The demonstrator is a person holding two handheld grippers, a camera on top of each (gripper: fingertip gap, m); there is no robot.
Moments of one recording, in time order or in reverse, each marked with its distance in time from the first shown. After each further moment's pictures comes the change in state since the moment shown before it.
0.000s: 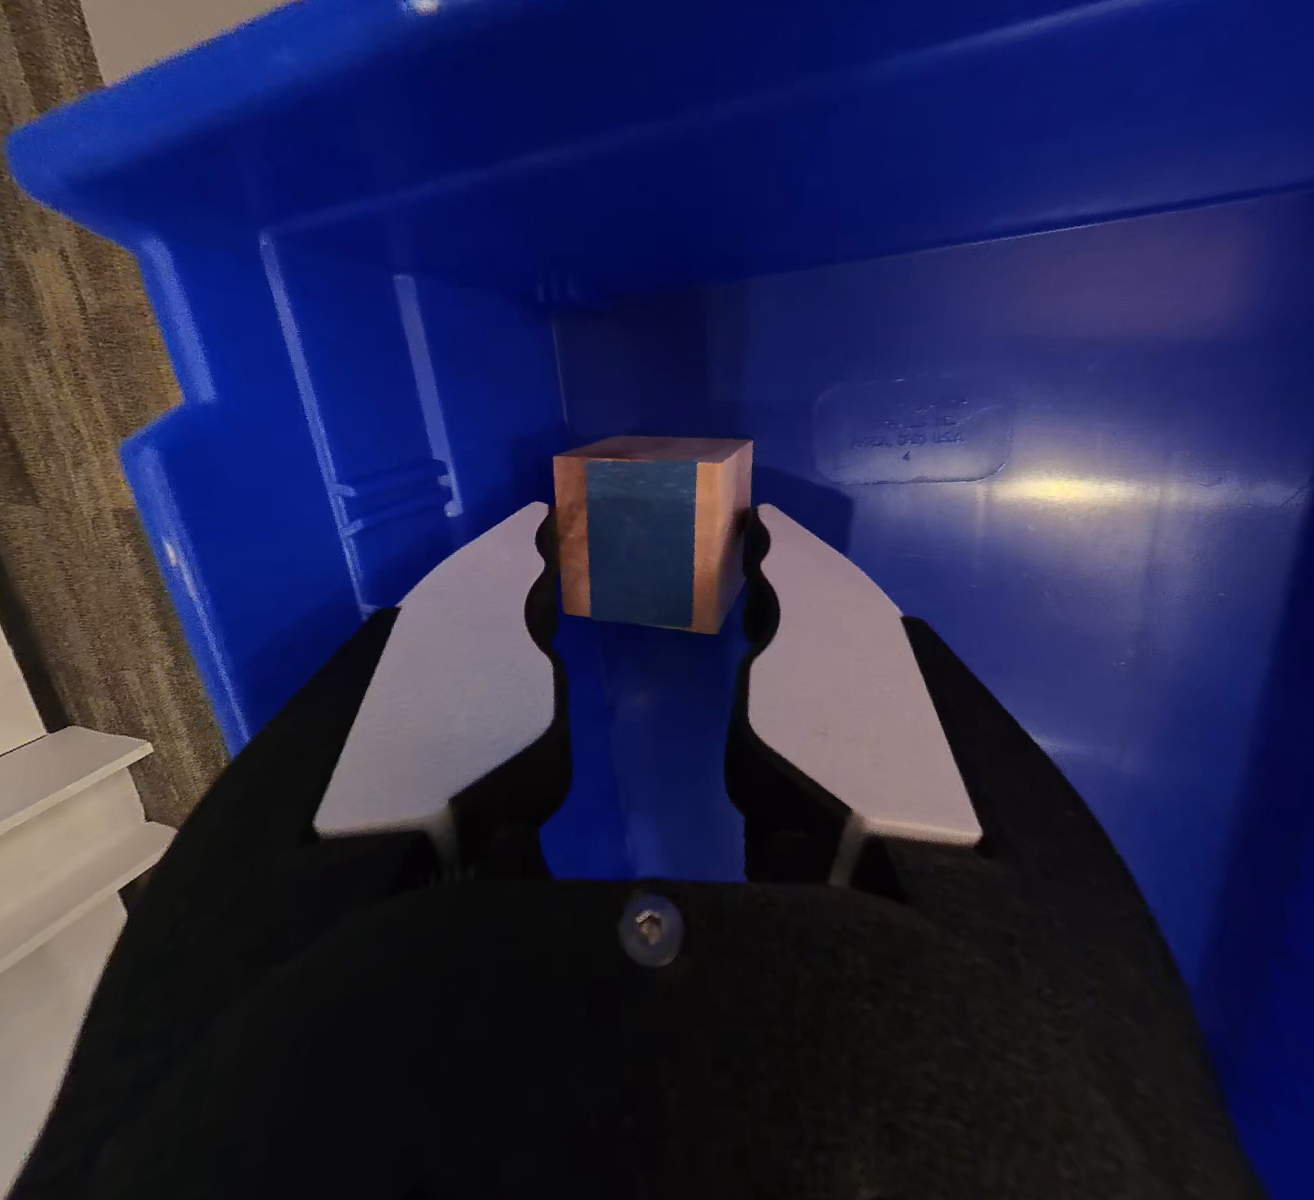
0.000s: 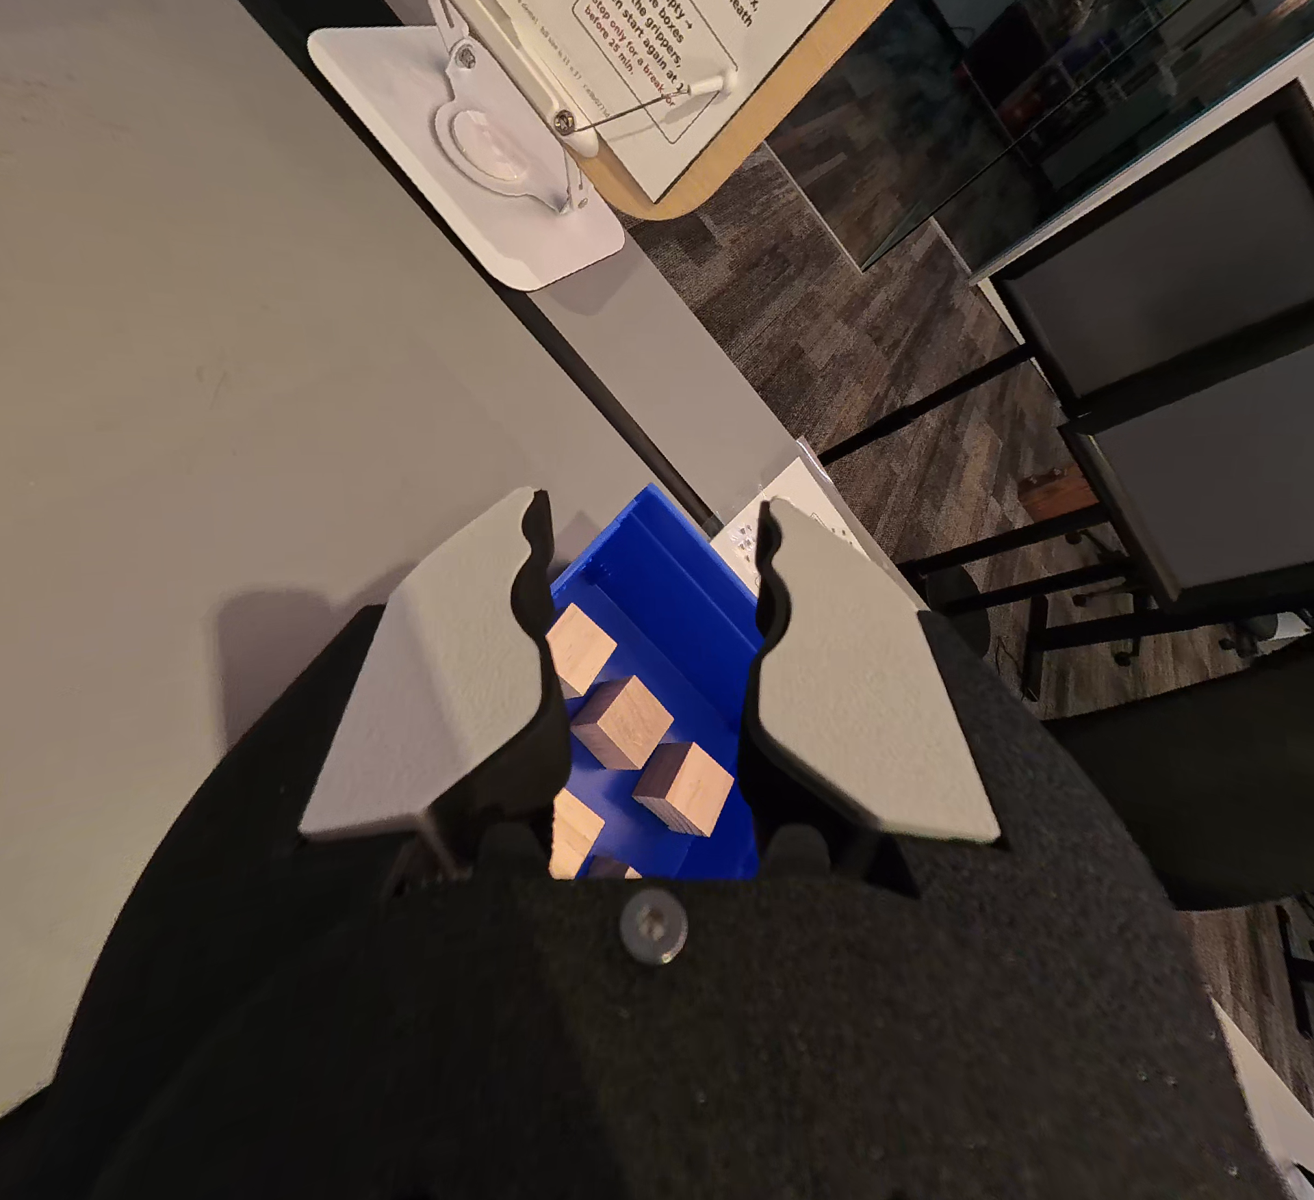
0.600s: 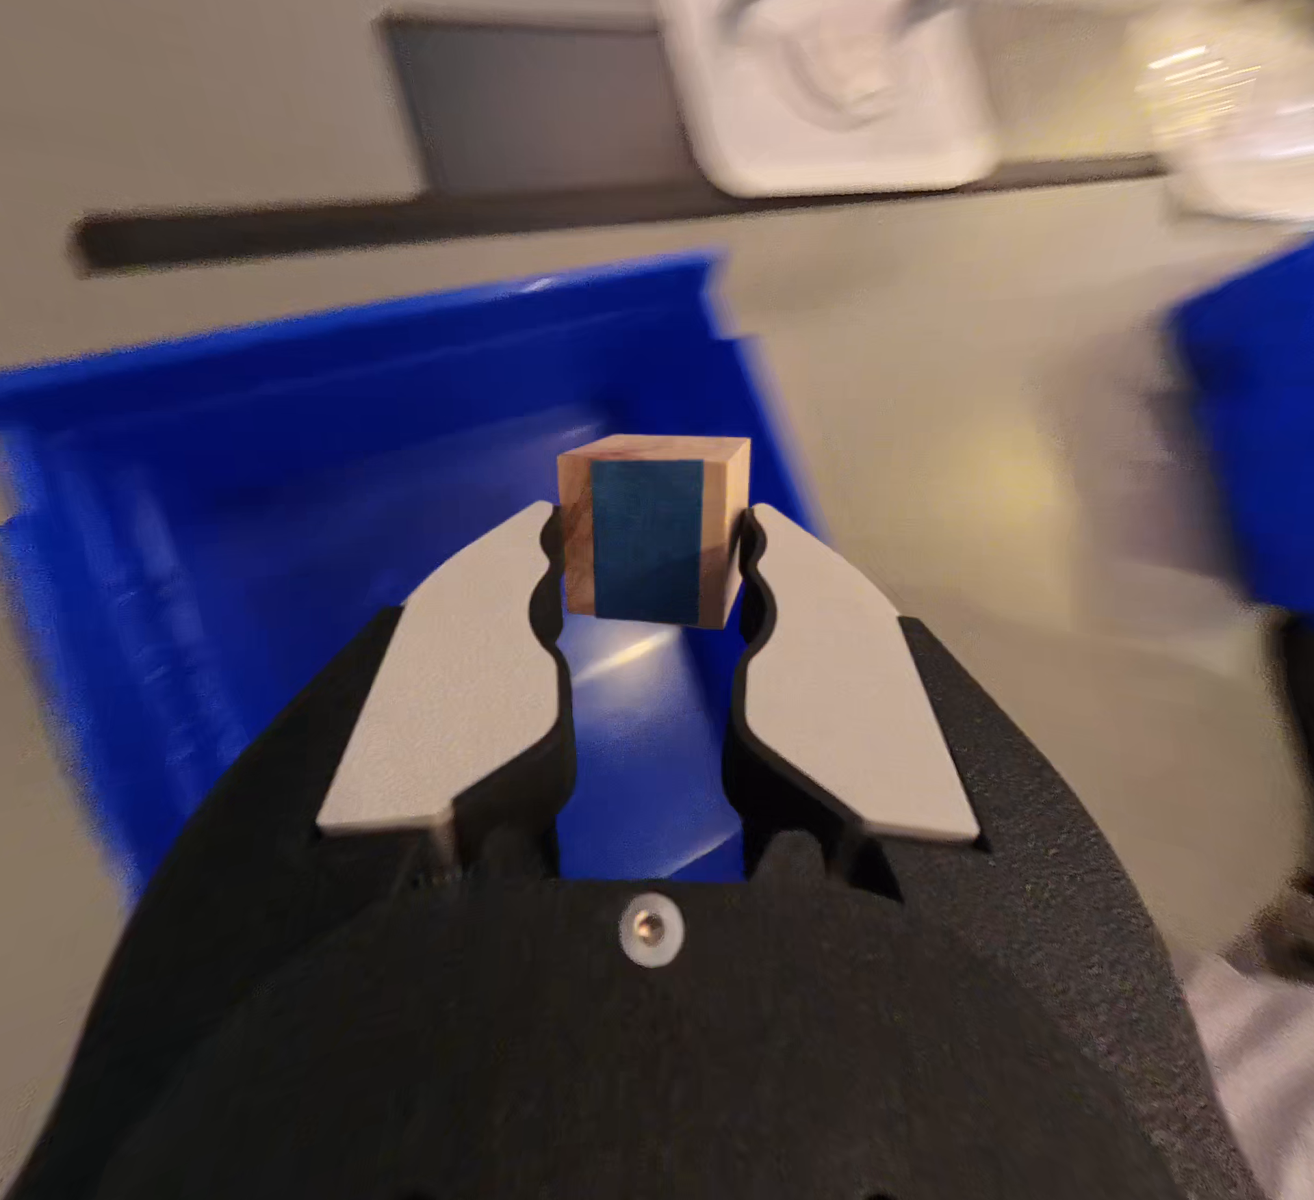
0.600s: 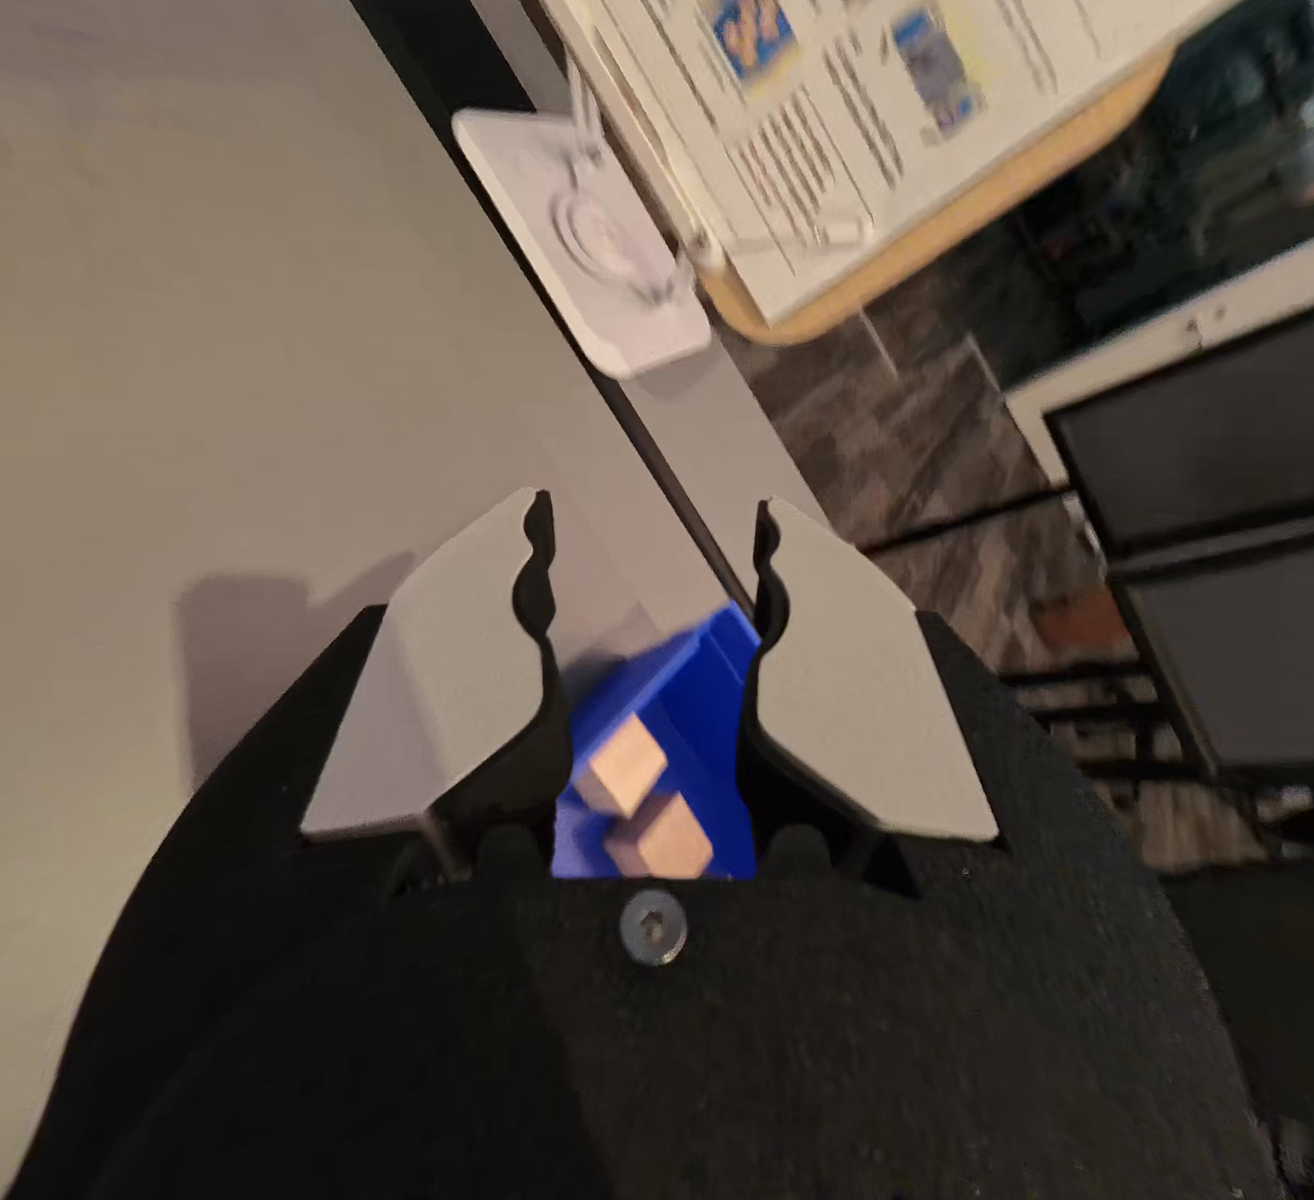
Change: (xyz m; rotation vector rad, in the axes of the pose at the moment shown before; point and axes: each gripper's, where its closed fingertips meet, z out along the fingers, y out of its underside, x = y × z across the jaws) left arm 0.062 -0.032 -0.148 0.440 0.739 -0.042; right arm -0.050 -0.035 0.026 0.102 -0.088 -0.130
